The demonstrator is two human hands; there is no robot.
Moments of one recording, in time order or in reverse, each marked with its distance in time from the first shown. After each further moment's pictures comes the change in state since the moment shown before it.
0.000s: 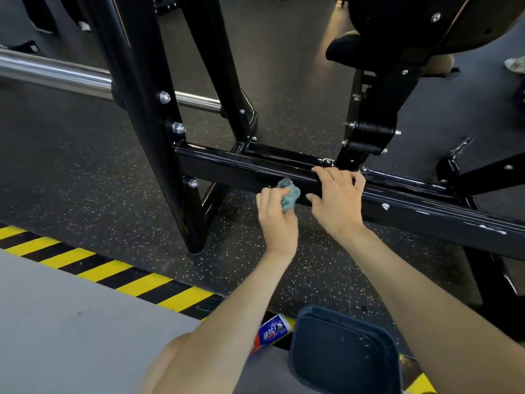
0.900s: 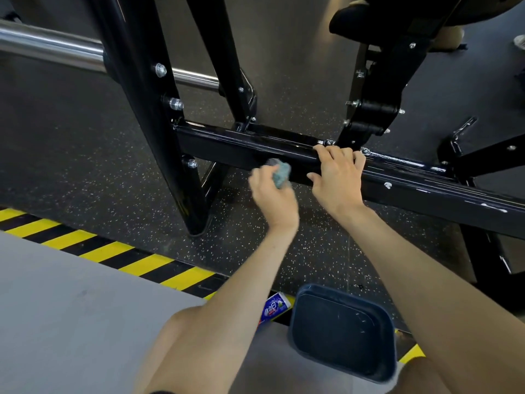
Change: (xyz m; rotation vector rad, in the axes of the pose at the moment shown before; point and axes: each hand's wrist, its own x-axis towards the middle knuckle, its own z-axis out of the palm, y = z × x) left_hand 0.009 0.013 -0.002 -0.041 0.099 -0.268; right_hand -0.001 -0.002 0.002 -0.060 -0.020 -0.005
